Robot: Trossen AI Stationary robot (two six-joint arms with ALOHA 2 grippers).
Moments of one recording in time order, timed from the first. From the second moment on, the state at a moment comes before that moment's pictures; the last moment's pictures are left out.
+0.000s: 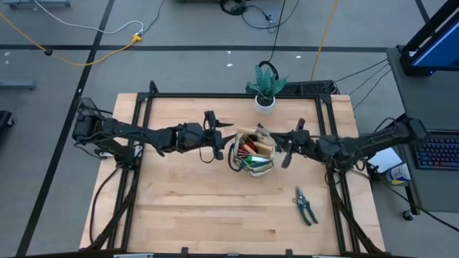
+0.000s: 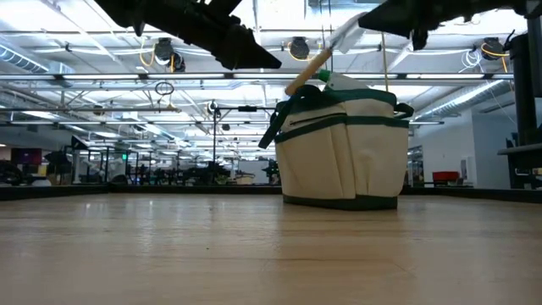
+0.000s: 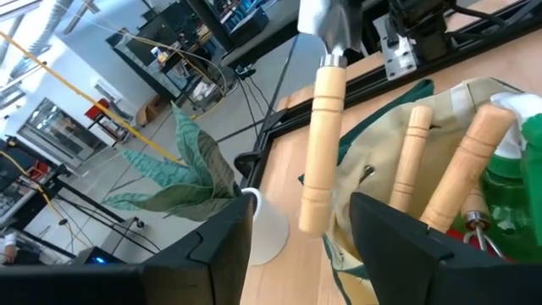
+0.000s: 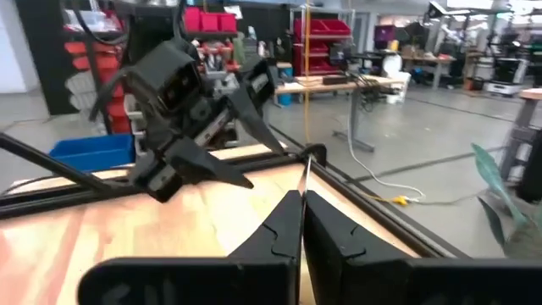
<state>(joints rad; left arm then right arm) 0.02 1.48 0.87 0.40 -0.37 0.54 0.23 0.86 0.51 0.35 0.63 0.04</state>
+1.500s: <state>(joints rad) 0.02 1.48 0.87 0.39 -0.36 0.40 0.36 1.18 0.51 0.19 0.80 0.25</state>
